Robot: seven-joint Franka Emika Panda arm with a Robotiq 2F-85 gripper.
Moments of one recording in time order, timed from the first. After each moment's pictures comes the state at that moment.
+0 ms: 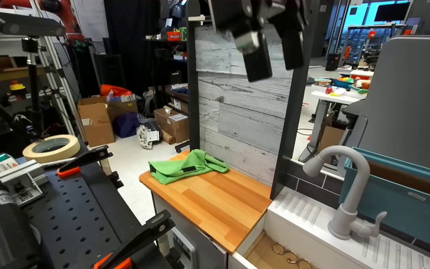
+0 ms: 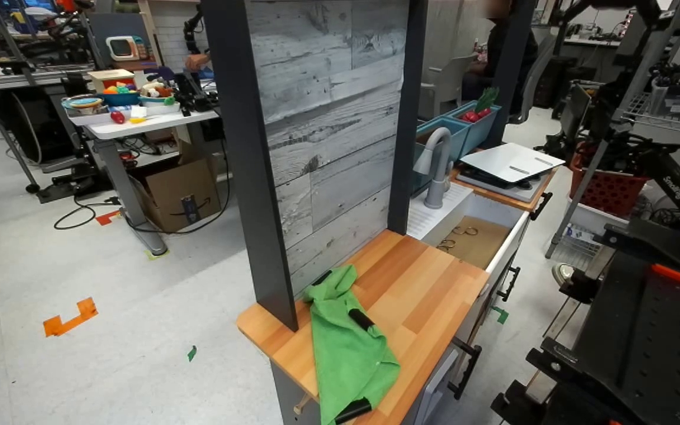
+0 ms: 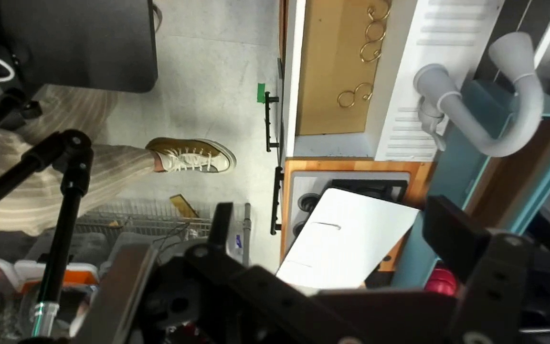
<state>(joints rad) -0.26 -0.03 -0.04 -2.39 -0.53 2.45 1.51</state>
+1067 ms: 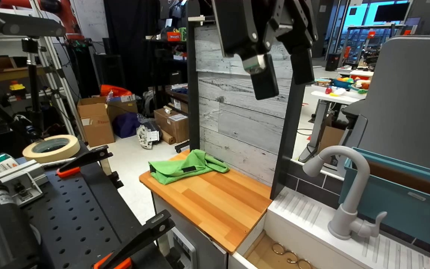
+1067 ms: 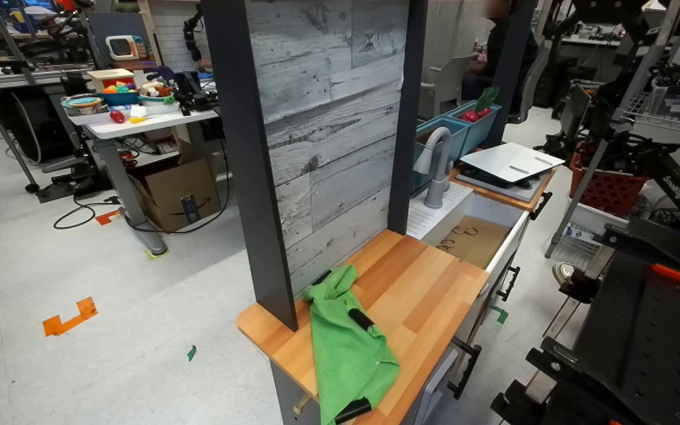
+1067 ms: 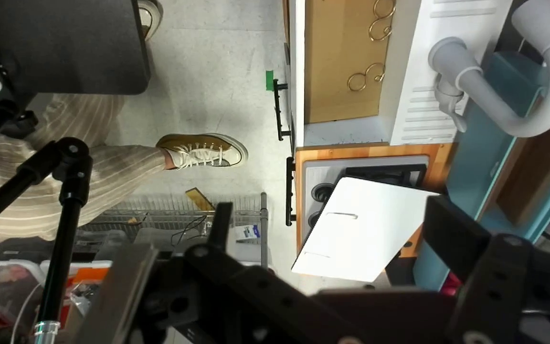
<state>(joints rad) -0.22 0.03 -0.07 -2.36 -0.60 2.45 1.64</state>
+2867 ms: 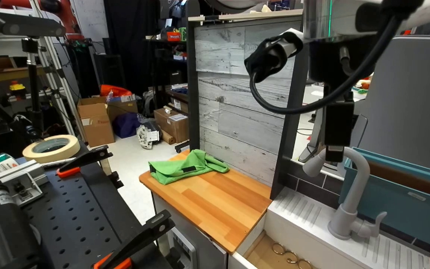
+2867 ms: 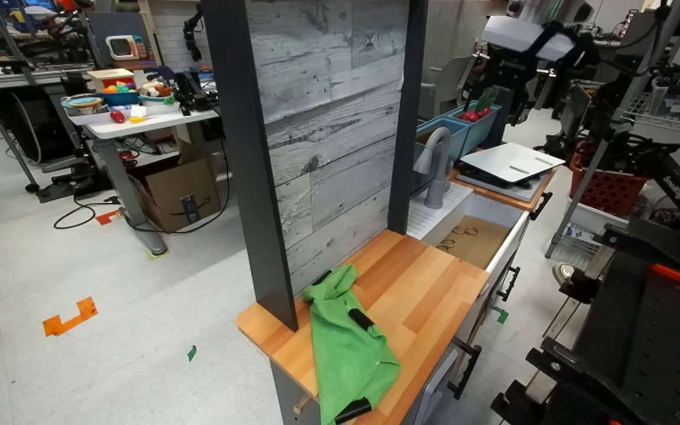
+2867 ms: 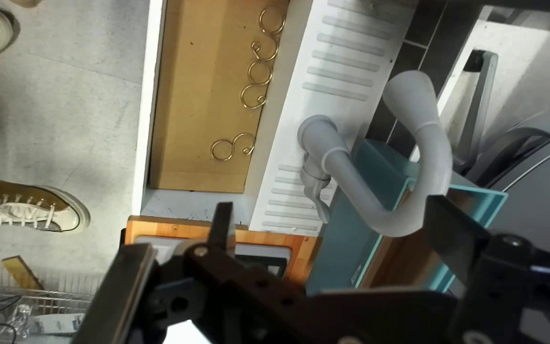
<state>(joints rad) -0.16 0.51 -0.19 -2.02 0.10 2.76 0.76</state>
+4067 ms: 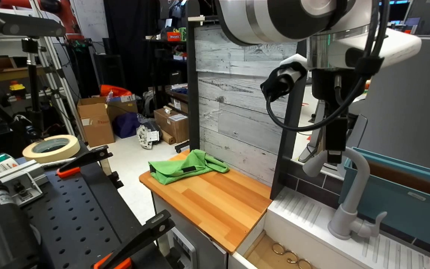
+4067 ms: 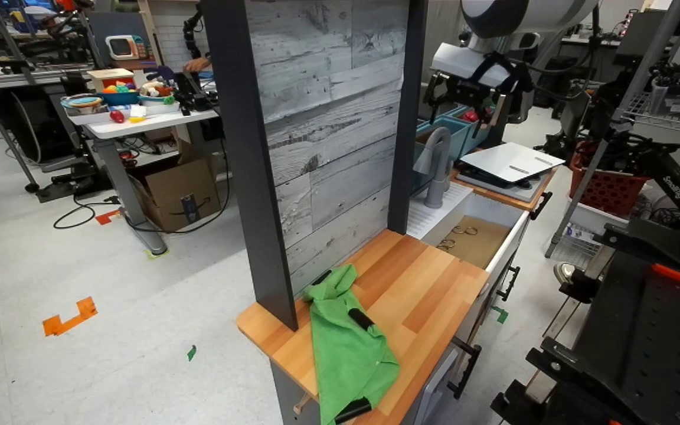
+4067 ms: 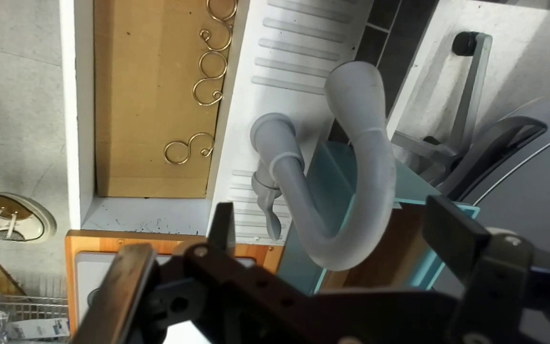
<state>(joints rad) -0.08 0.73 -0.23 -1.77 0.14 2.74 0.84</state>
